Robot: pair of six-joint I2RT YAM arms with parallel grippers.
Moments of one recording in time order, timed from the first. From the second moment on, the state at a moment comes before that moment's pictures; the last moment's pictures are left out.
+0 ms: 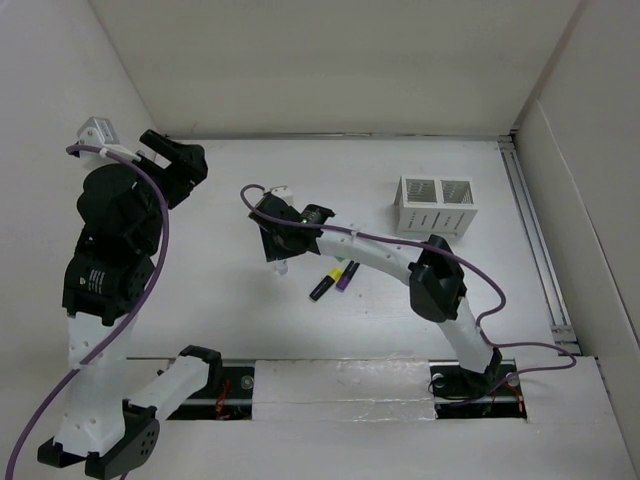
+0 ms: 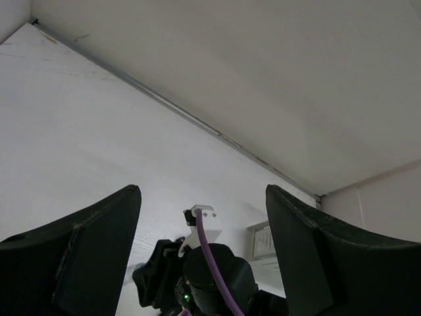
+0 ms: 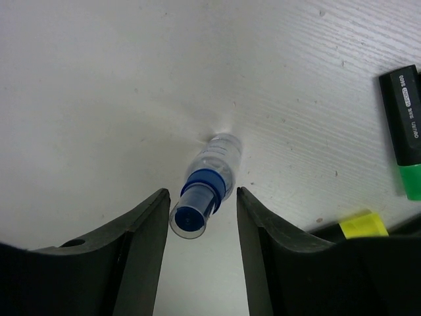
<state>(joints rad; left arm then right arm) -0.25 0.93 1.58 -0.78 -0.30 -0.70 1.04 2.18 1.99 -0.77 0.29 0.66</state>
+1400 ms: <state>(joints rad) -0.27 0.91 1.34 -0.67 0.02 -0.68 0.80 1.89 2.13 -0.94 0.40 0.78</state>
